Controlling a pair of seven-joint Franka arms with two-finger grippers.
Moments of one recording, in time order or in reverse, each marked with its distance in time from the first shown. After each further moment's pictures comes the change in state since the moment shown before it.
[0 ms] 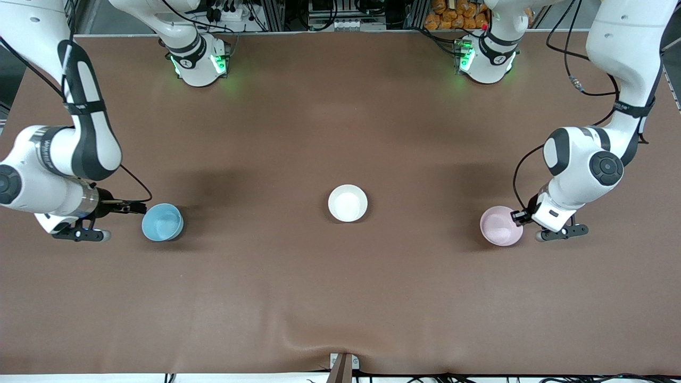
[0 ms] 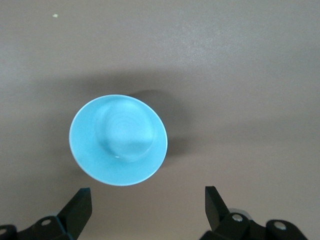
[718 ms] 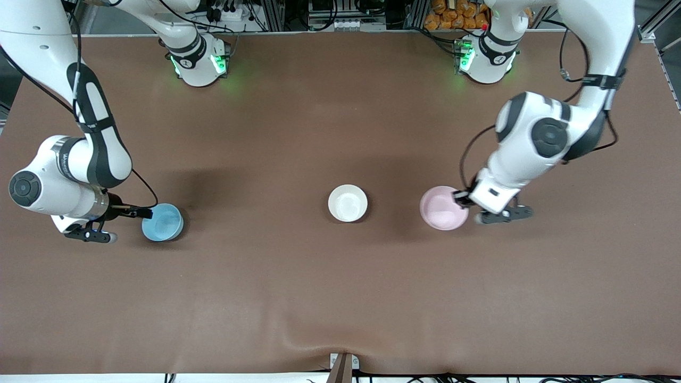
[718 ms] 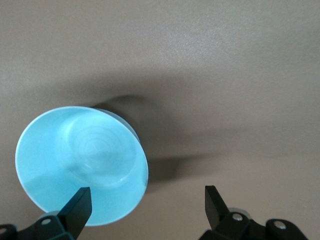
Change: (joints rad) left arm -0.118 -0.087 -0.260 0.146 0.000 -0.238 -0.436; right arm -0.034 0.090 -0.004 -0.043 0.067 0.143 0.010
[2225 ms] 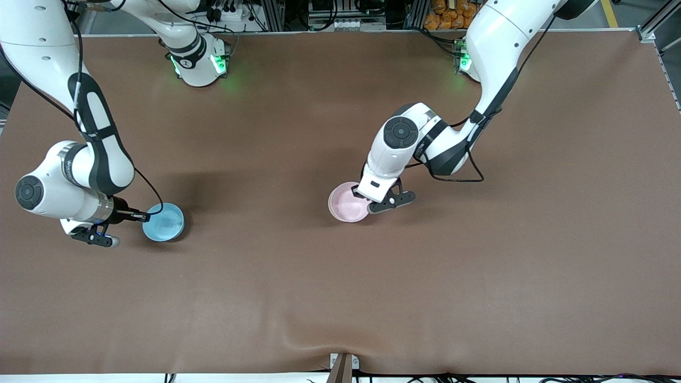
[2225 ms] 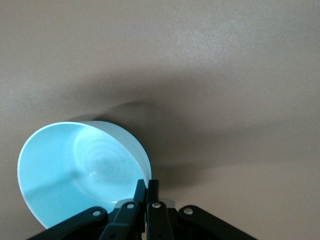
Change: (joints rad) left arm -0.356 0.305 0.023 0.177 0.182 0.141 -0.525; right arm 0.000 0.022 0.003 0.016 0.074 0.001 0.011
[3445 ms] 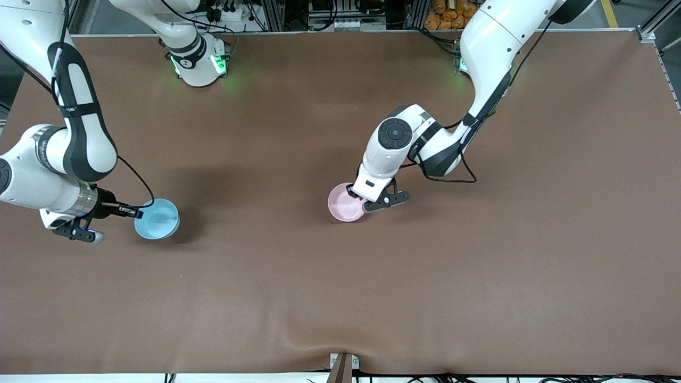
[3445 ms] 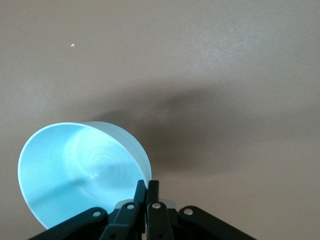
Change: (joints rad) left arm -0.015 0.020 0.004 0.023 0.001 0.011 -0.004; right arm 0.010 -0.120 0.010 0.003 0.036 -0.092 0.011
